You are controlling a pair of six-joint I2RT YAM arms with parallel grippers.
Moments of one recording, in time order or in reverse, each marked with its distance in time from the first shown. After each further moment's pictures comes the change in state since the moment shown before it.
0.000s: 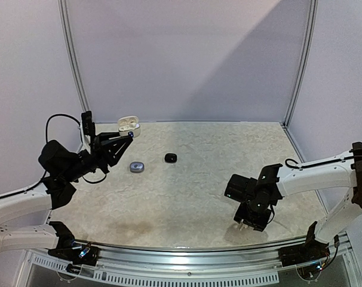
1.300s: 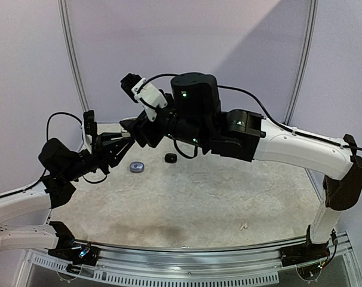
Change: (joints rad) left arm -0.034 -0.004 0.027 -0.049 0.021 0.011; right arm 0.212 0.317 1.037 0.709 0.211 -1.822
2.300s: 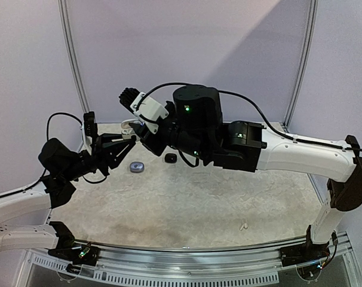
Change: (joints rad) left arm 0.000 0.000 0.002 0.006 0.043 0.021; right arm 0.026 -0.047 -0.132 0.101 0.084 -0.155
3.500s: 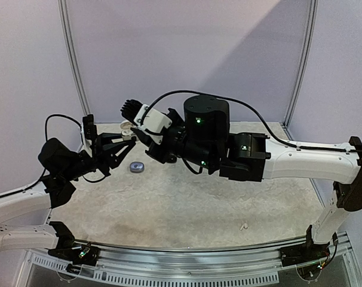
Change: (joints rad) left arm 0.000 0.000 0.001 0.003 0.016 0.155; right arm 0.013 -0.066 -0.158 0.157 -0.047 -0.113
